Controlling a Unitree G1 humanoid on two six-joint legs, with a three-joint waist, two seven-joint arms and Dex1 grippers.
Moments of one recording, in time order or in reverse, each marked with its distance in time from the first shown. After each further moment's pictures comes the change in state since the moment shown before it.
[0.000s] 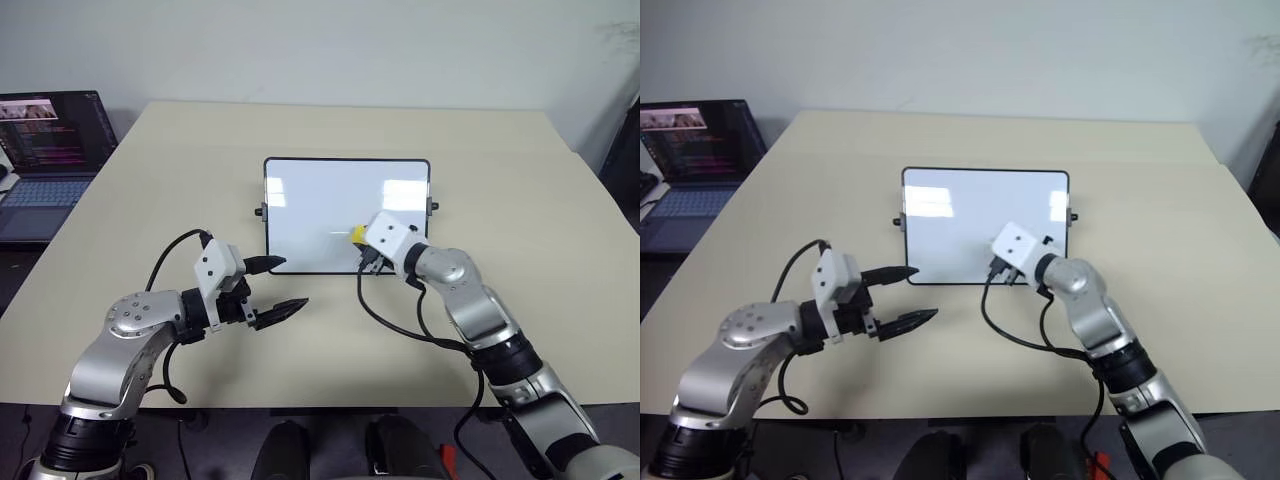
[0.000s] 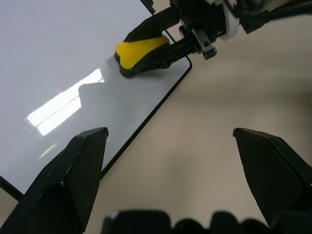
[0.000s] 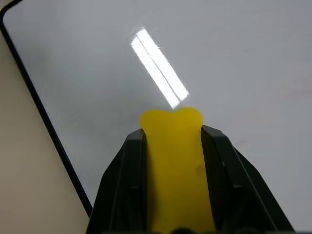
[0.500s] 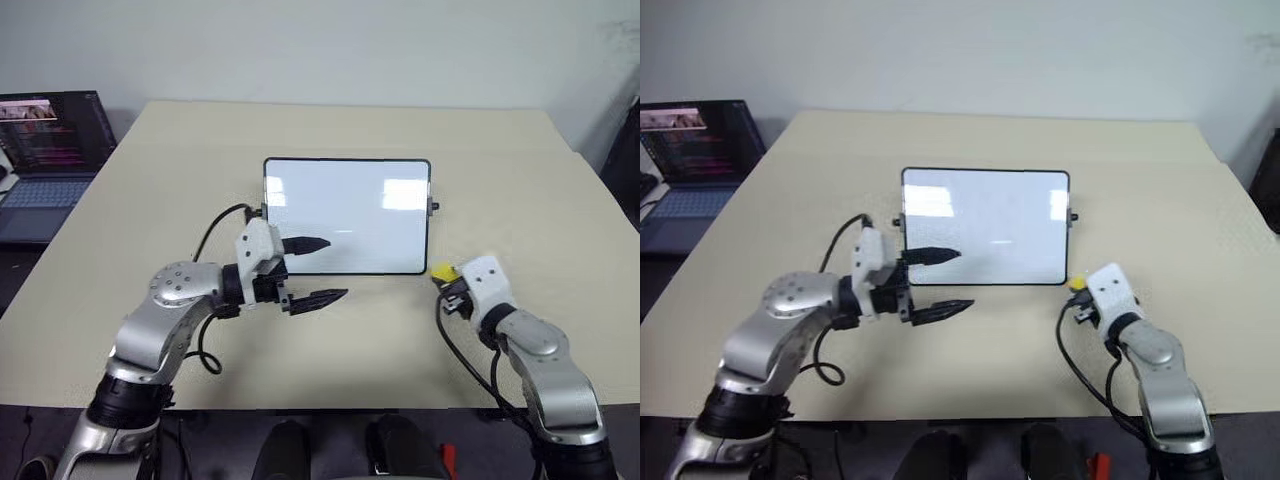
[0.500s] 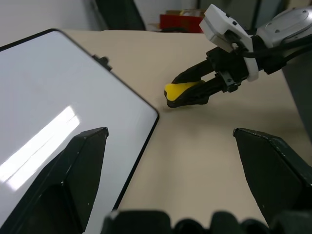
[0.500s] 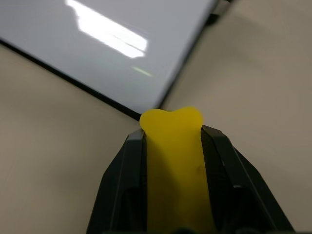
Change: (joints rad) left arm -0.235 -0.109 -0.179 0.069 0.012 -0.036 -0.095; right arm 0.482 -0.001 -0.342 -0.412 0.101 0.235 -0.198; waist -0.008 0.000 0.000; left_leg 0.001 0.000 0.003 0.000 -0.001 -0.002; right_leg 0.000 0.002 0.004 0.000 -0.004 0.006
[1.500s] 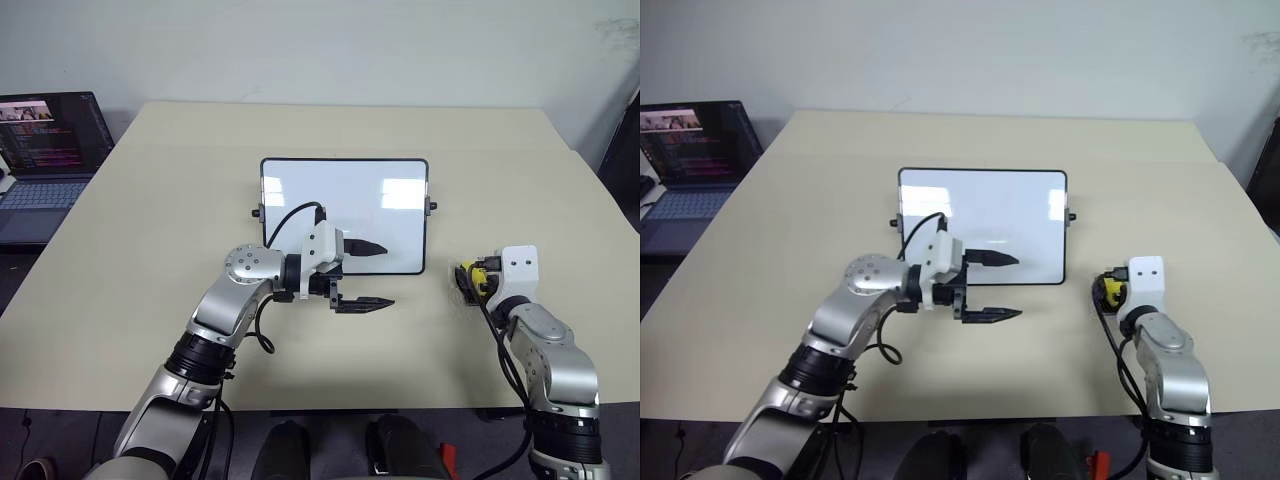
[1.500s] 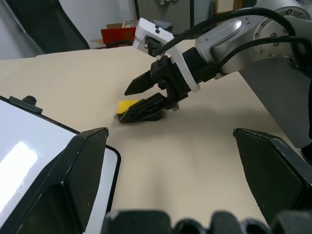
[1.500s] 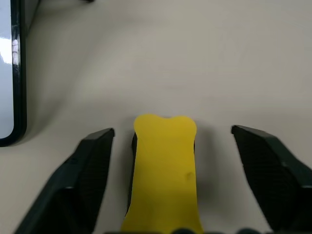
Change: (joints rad) left arm -0.179 -0.190 -0.160 0.266 0.150 -0.187 -0.114; right arm -0.111 0.058 -0.167 0.228 0.184 0.024 -0.159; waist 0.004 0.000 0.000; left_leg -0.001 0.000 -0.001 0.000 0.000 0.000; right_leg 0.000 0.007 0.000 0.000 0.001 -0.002
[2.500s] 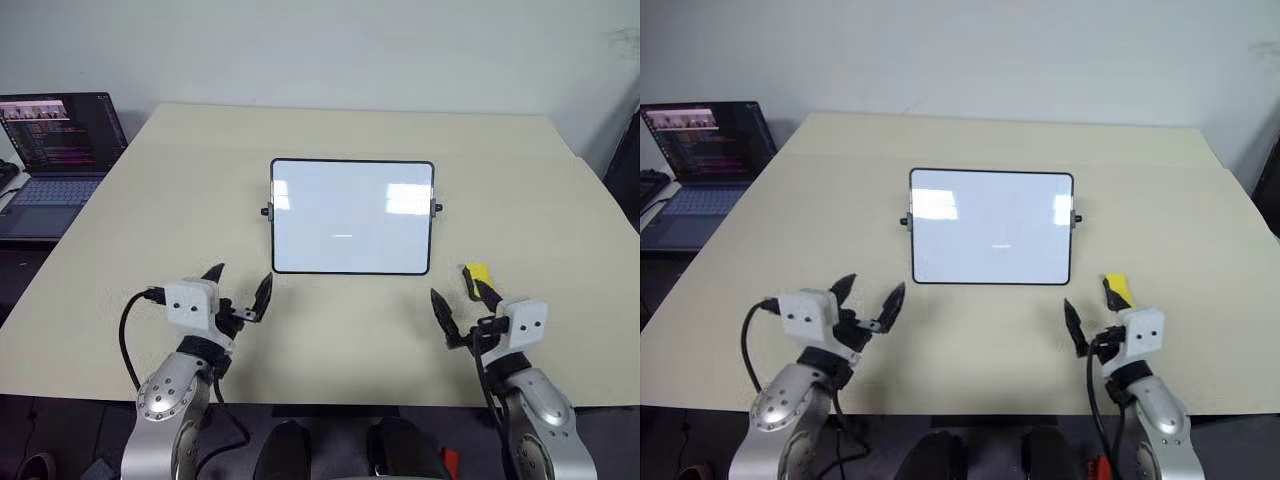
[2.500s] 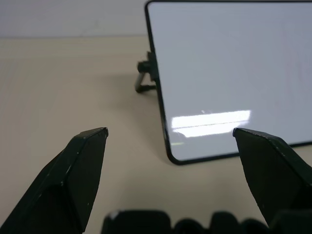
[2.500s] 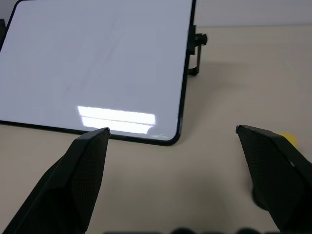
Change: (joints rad) left arm 0.740 -0.197 0.422 -0.539 0.112 0.083 0.890; right arm 0.450 0.096 0.123 -0.185 0.139 -0.601 0.100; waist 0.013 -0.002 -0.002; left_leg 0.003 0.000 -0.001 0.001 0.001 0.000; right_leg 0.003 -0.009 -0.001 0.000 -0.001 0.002
